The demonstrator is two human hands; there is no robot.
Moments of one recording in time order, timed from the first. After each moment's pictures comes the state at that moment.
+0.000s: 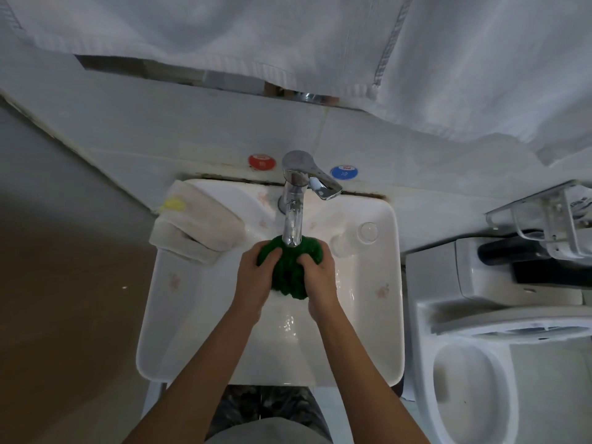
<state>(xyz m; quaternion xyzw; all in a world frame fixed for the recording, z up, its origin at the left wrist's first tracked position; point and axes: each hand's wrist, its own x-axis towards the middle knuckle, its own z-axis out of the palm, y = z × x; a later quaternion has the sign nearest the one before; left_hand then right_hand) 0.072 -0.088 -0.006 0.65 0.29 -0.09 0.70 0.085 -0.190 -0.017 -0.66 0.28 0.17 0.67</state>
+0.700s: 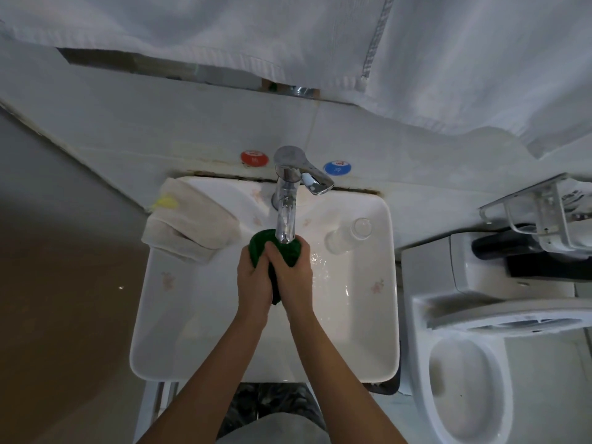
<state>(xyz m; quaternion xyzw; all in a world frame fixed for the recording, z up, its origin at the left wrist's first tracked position) 0.061 -0.108 -0.006 0.56 0.37 -0.04 0.74 0.072 -0.164 -0.022 -0.70 0.25 0.14 0.65</state>
